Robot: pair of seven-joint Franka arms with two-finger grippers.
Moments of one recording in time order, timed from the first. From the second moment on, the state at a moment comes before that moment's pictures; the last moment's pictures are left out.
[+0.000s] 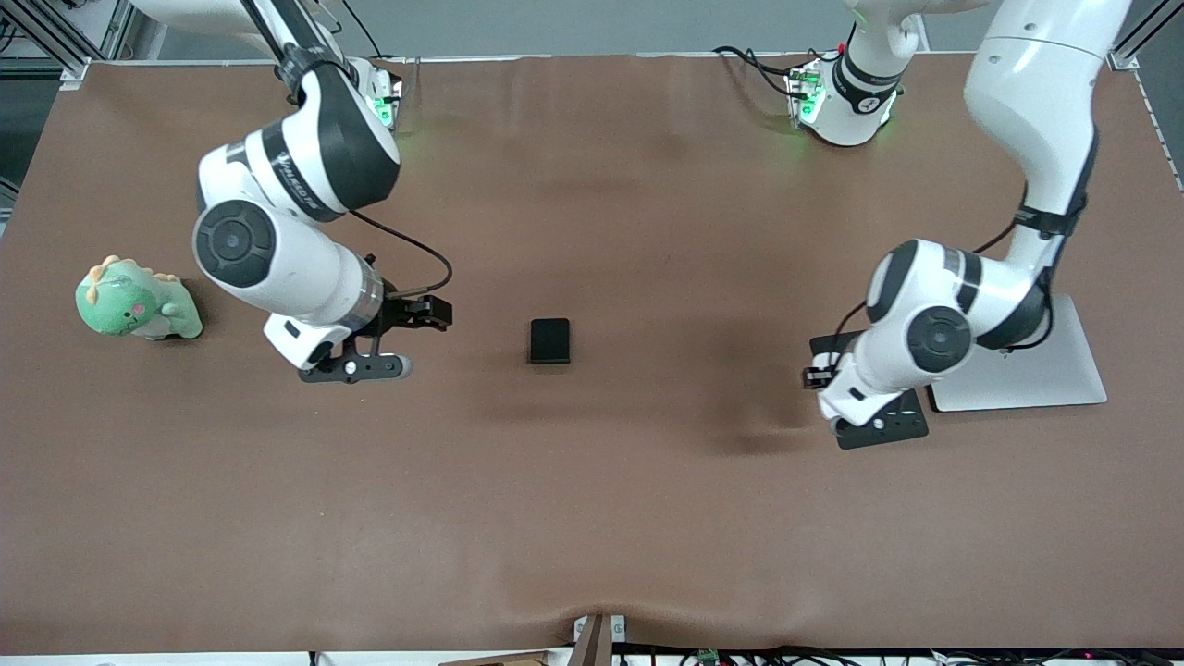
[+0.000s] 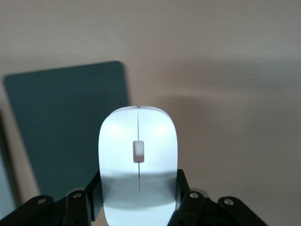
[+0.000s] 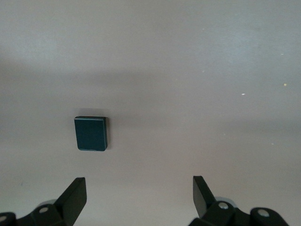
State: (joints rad) left arm 0.05 0.52 -0.29 -1.79 0.19 2.16 -0.35; right arm 0.37 0.36 0.04 -1.54 0.14 1.80 0.33
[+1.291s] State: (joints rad) left arm 0.20 0.58 -0.30 -1.94 0.24 2.41 -0.22; right arm 0.56 0.68 0.04 -1.54 0.14 2.16 0.49
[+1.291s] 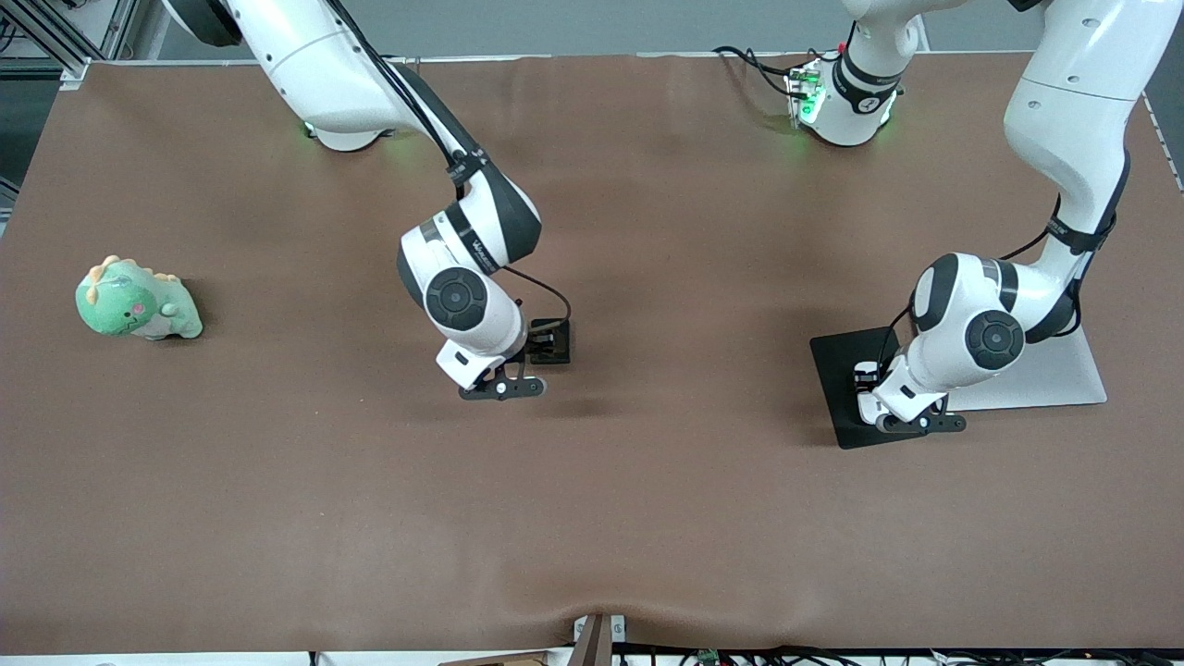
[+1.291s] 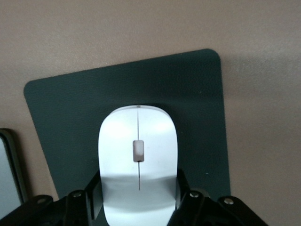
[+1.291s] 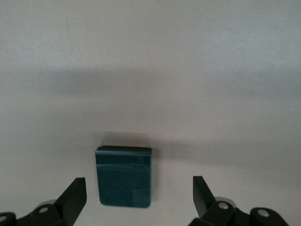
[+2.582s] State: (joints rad) left arm 0.20 0.30 -0.35 -1.52 0.23 1.86 -0.22; right arm 0.65 0.78 0.03 -1.55 0.10 2.22 0.59
